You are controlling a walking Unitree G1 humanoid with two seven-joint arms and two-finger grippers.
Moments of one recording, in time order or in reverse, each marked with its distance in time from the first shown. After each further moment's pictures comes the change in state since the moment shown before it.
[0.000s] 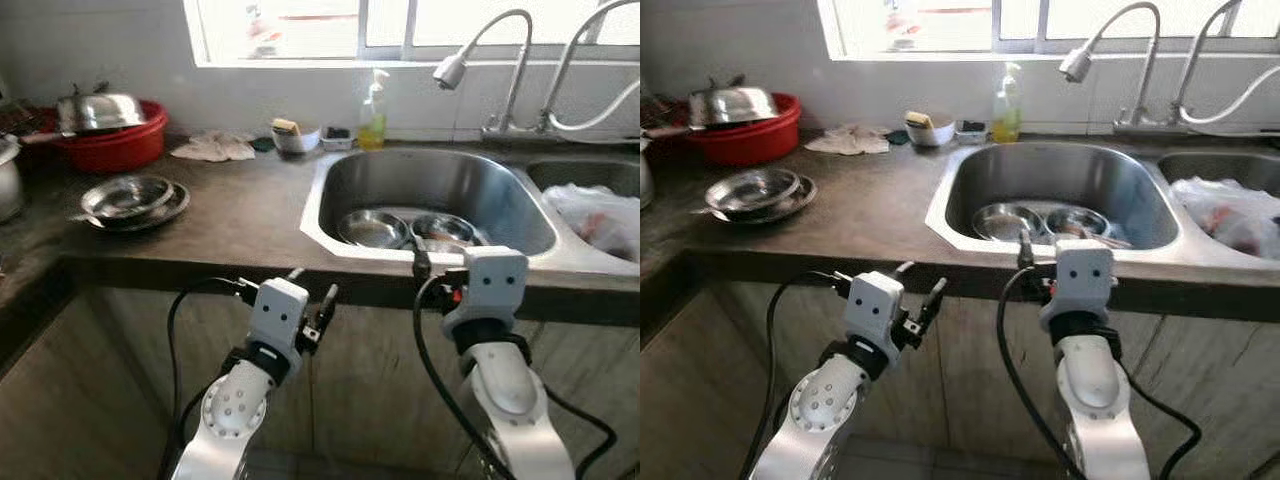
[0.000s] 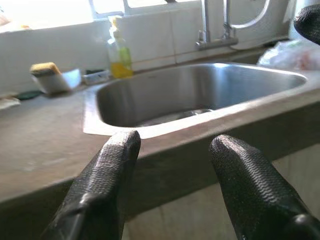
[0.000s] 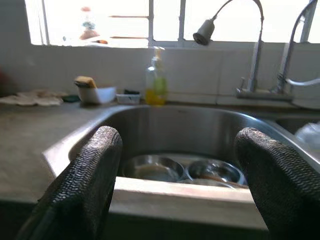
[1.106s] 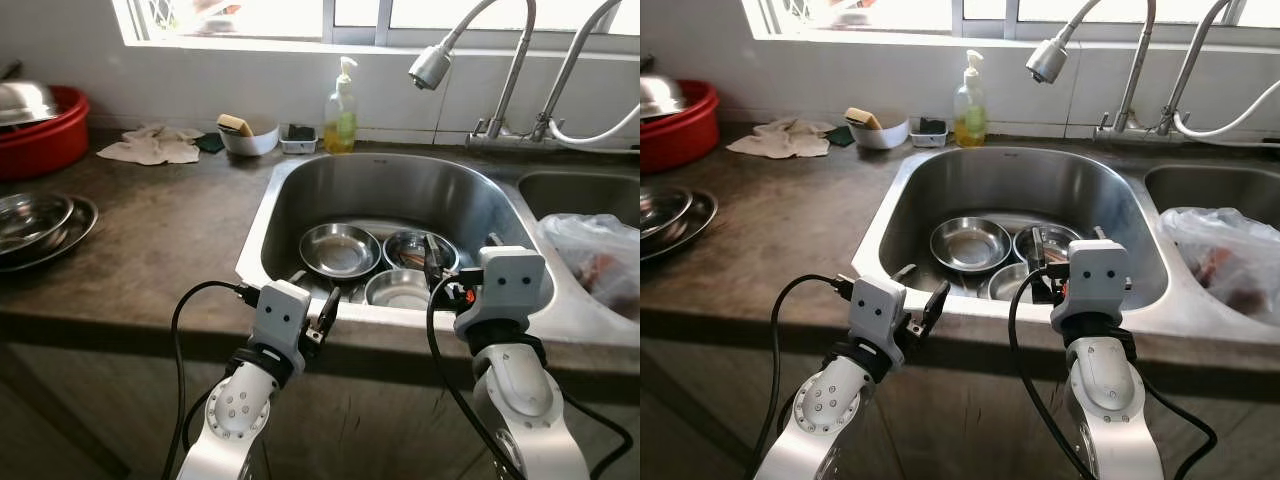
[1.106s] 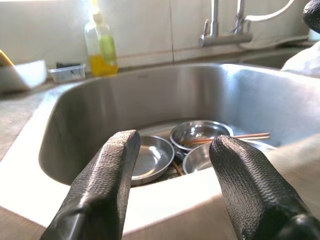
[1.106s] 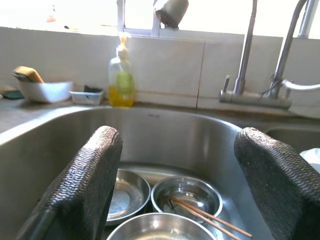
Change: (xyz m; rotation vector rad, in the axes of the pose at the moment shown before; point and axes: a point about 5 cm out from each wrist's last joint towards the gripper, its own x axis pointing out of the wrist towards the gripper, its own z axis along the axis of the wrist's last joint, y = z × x) left arm 0.001 -0.003 -0.001 -0.017 0.008 0.000; right arm 0.000 -0.008 0.002 -0.007 -0.009 -0.009
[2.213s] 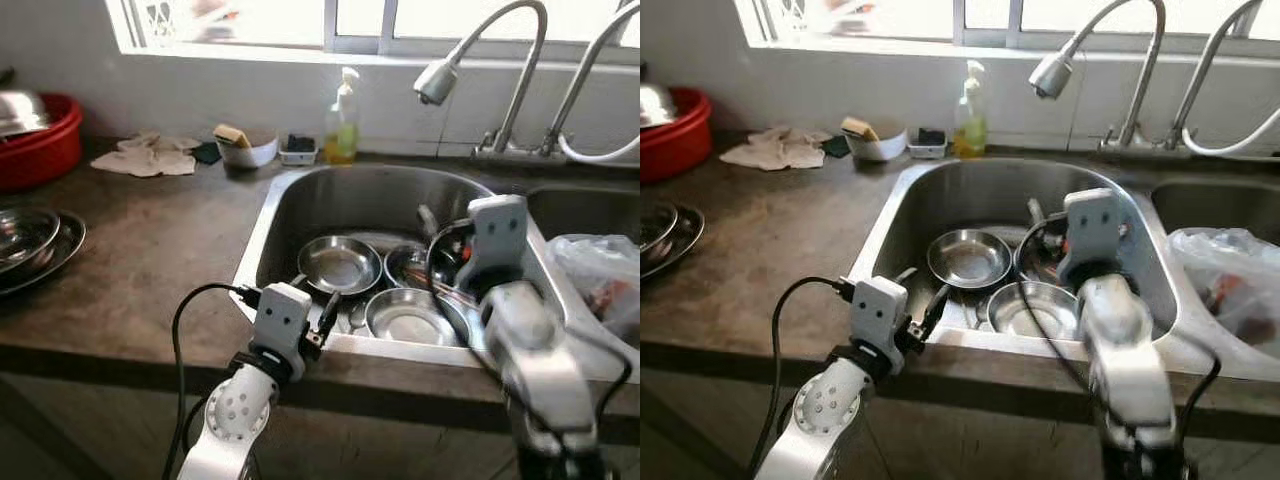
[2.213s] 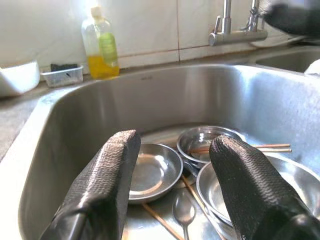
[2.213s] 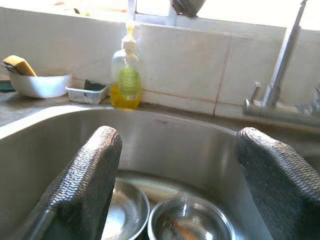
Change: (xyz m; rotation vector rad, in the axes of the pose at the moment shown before) left arm 0.000 -0.002 -0.001 -0.003 0.007 -0.013; right arm 0.029 -0.015 -0.002 -0.038 0.043 0.077
